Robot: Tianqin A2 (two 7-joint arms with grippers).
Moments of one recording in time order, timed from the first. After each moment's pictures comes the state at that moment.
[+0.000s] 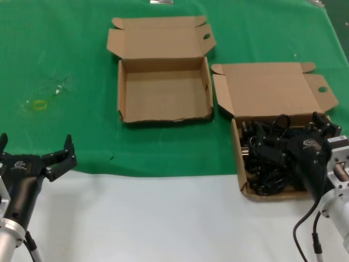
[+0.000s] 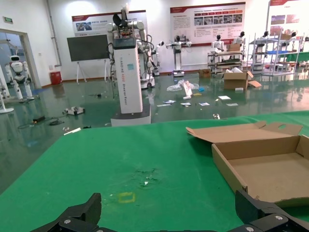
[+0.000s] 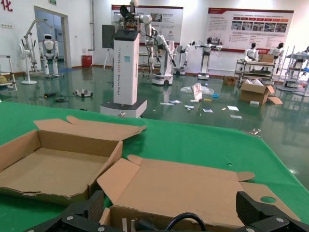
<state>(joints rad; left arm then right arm) 0.00 -0.30 1.60 -1.60 -1.80 0.00 0.00 0.05 0.29 -1.63 1.55 1.80 -0.02 -0.02</state>
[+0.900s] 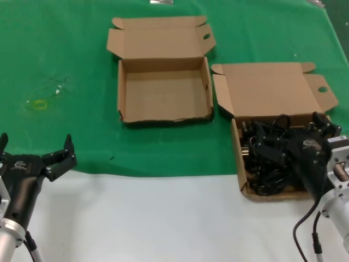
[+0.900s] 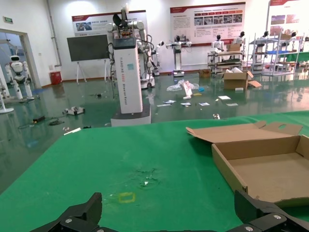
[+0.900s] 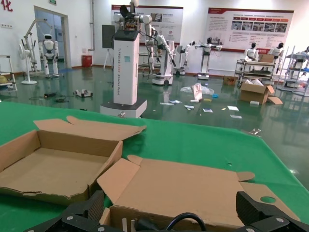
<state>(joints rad) 0.00 -0.30 1.60 -1.60 -1.80 0.00 0.00 0.05 0.29 -1.63 1.55 1.80 -0.02 -0.02</state>
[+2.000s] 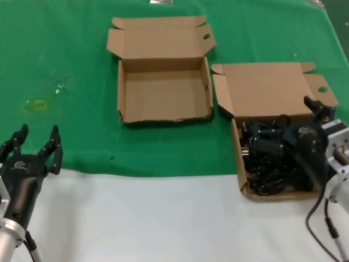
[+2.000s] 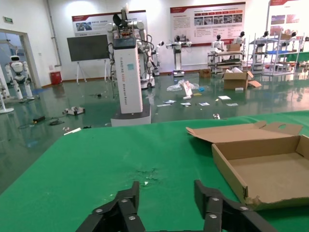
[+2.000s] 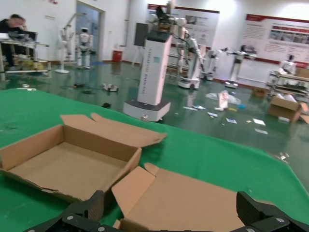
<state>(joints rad) 0.00 -0.30 1.60 -1.60 -1.80 0.00 0.00 0.15 0.56 -1.89 1.58 1.96 0.08 -0.02</state>
